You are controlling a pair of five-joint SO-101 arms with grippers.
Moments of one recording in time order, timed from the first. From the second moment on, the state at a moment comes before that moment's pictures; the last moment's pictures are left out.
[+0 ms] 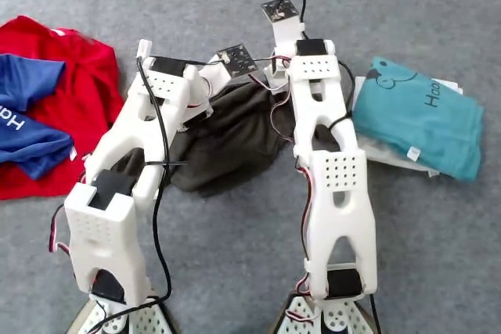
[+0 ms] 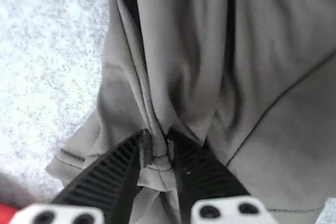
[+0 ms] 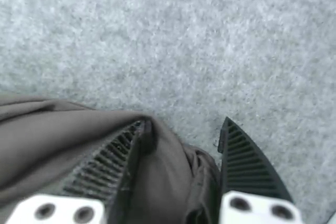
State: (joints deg) left arm 9.5 22.6 -7.4 67.0 -46.9; right arm -4.8 62.1 -54.8 72.4 13.3
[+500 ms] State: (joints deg) left arm 7.4 22.6 -14.2 74.8 -46.7; right arm -4.8 62.1 -54.8 72.4 13.3
